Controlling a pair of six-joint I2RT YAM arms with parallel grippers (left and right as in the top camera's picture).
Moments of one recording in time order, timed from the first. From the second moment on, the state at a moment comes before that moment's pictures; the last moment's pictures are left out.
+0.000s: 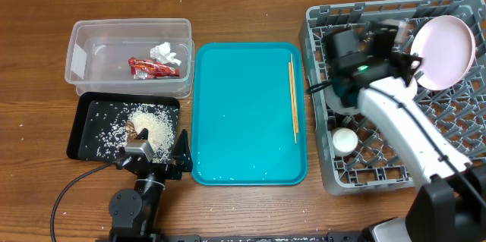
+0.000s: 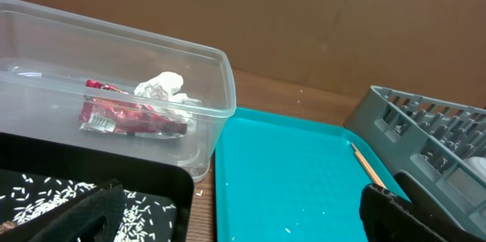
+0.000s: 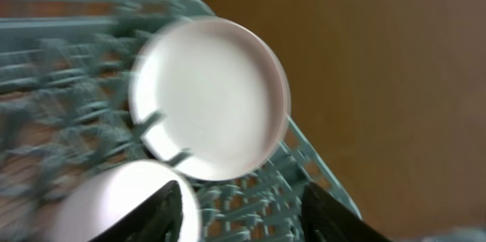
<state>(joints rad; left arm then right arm) -0.05 0.02 0.03 -0.10 0.11 -0.31 0.34 1.62 1.28 -0.85 1.24 0.45</state>
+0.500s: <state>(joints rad) -0.05 0.02 0.03 -0.10 0.11 -0.31 0.50 1.59 1.27 -0.76 0.36 0.45</state>
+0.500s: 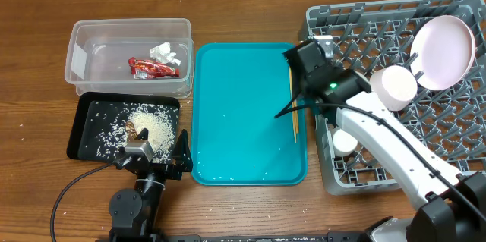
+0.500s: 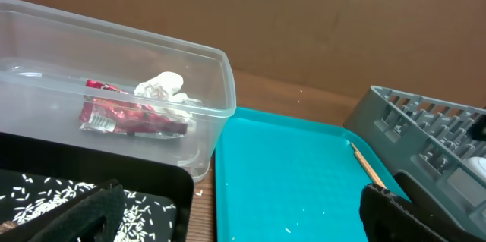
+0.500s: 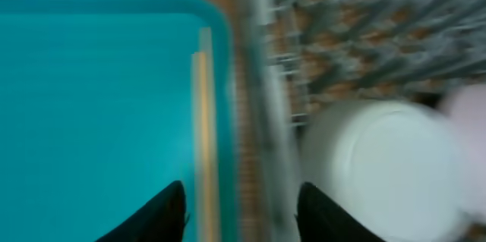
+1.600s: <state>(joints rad) -0.05 0.02 0.03 -0.10 0.11 -0.31 0.48 1.96 1.25 -0.68 0.01 0.33</state>
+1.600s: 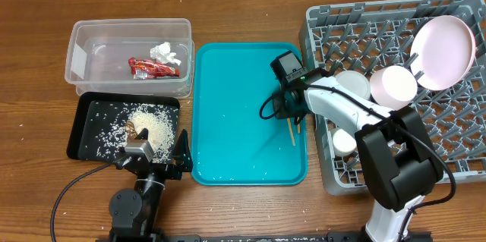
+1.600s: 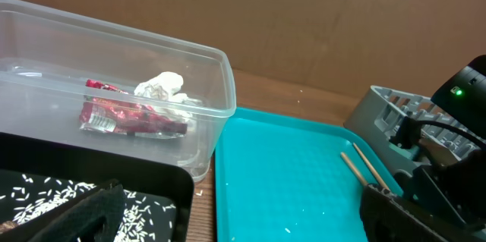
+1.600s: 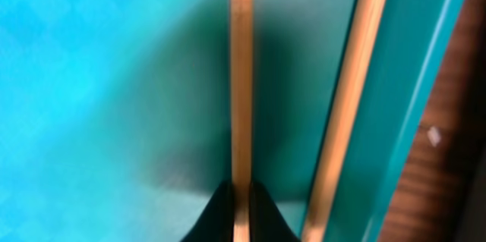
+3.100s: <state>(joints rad) -0.05 0.02 0.03 -0.10 0.11 -0.31 0.40 1.73 1.37 -0.80 -0.07 0.22</state>
